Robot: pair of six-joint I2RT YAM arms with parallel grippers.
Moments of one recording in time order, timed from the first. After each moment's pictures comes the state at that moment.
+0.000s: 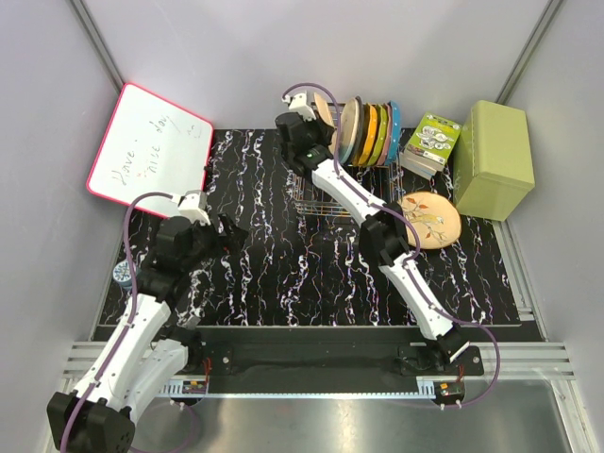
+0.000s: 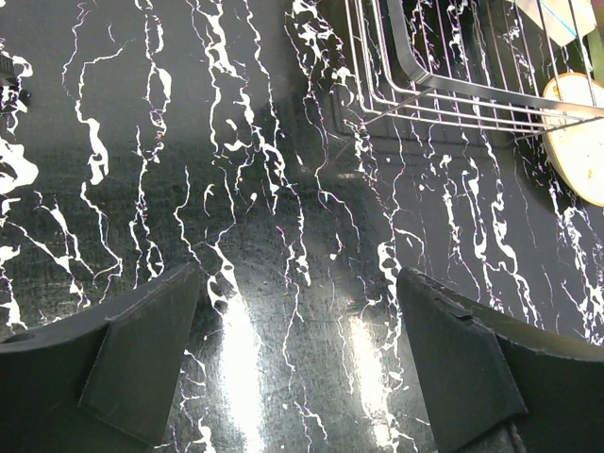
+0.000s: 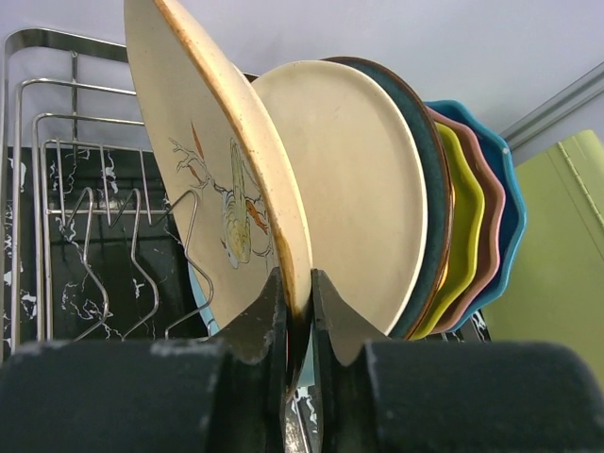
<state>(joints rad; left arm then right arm) -0.24 0.74 0.58 -0.28 0.14 -0.39 0.66 2.66 2.63 -0.27 1.11 -0.24</state>
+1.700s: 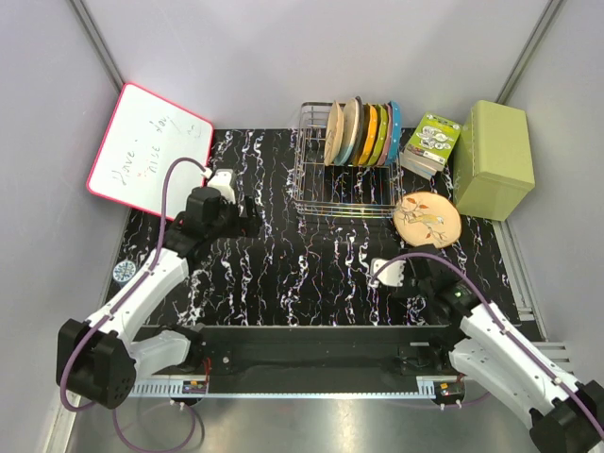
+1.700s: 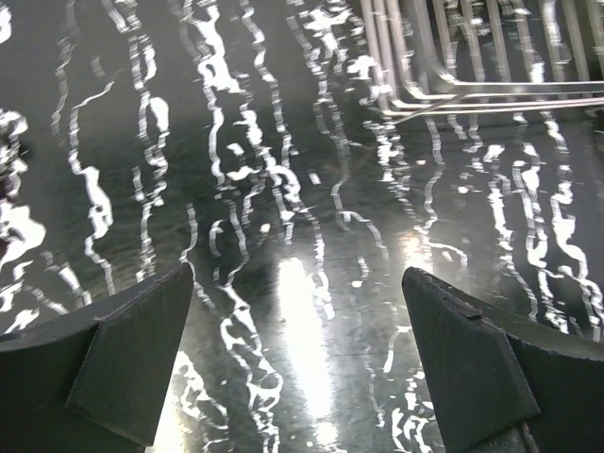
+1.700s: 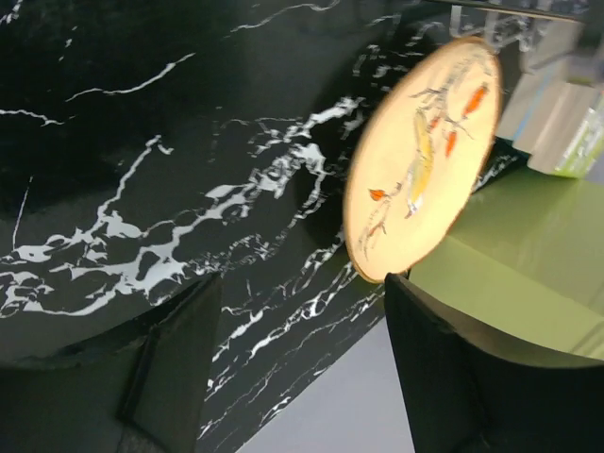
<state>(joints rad) -0.36 1.10 0.79 -0.27 0.03 -0.28 0.52 0.69 0.48 -0.61 0.22 -1.06</state>
